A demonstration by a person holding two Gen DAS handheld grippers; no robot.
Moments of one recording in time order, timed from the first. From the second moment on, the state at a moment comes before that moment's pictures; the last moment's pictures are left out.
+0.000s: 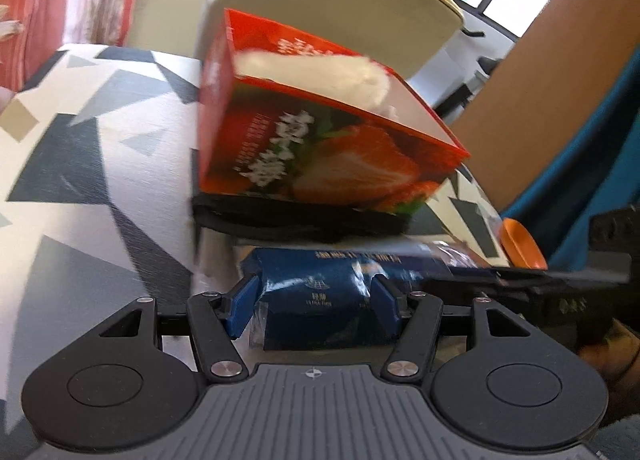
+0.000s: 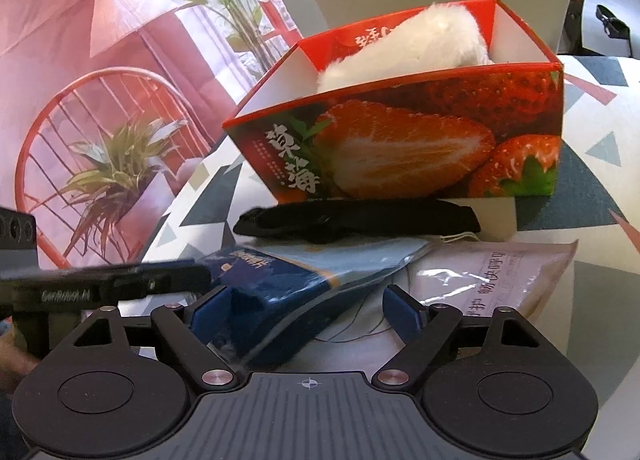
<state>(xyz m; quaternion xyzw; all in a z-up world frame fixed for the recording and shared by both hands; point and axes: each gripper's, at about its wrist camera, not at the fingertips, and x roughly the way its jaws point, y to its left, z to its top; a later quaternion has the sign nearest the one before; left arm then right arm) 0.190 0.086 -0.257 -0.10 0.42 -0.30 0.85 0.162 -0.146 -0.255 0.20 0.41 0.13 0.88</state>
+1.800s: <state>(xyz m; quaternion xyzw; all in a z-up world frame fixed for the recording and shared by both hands) 0.153 0.063 -0.255 -0.23 0.41 -0.23 0.85 0.125 -0.159 -0.233 0.13 0.35 0.13 0.92</state>
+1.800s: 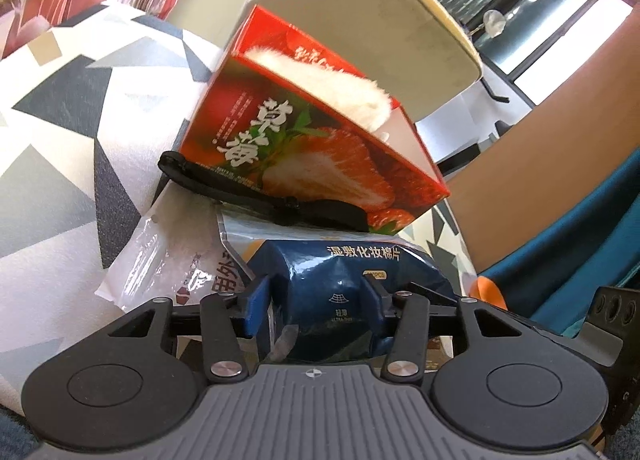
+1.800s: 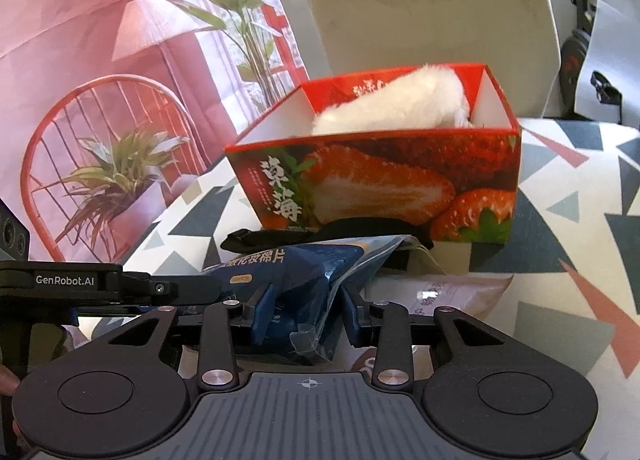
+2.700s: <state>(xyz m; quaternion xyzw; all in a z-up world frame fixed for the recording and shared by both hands) 0.124 0.074 -0.180 -0.20 0.34 -0.25 0.89 0.091 -0.139 -0.166 0.07 0.25 0.14 0.95</state>
